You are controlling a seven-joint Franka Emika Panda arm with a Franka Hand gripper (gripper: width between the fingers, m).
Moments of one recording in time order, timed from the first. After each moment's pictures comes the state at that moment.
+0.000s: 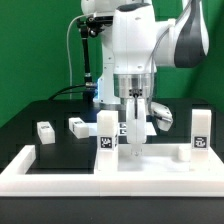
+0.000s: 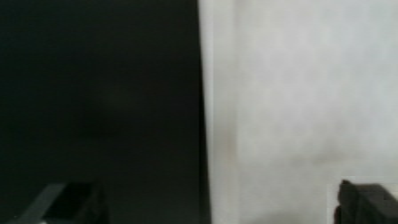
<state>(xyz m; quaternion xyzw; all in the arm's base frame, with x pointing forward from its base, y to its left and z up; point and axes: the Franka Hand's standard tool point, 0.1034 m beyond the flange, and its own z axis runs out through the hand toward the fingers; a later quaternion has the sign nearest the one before) 0.531 0.001 0.014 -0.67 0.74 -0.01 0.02</state>
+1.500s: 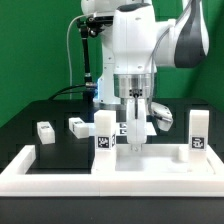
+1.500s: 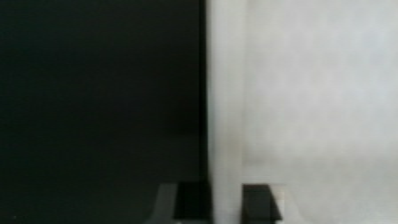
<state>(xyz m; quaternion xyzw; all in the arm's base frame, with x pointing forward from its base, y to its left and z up) 0.531 0.002 0.014 -0.67 0.74 -0.01 0.02</state>
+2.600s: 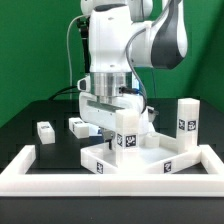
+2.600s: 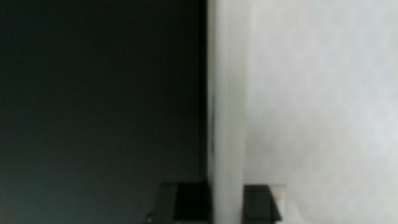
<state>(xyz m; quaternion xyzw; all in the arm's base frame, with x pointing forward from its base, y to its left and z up) 0.514 -0.053 0.015 -0.89 0.45 -0.03 0.01</state>
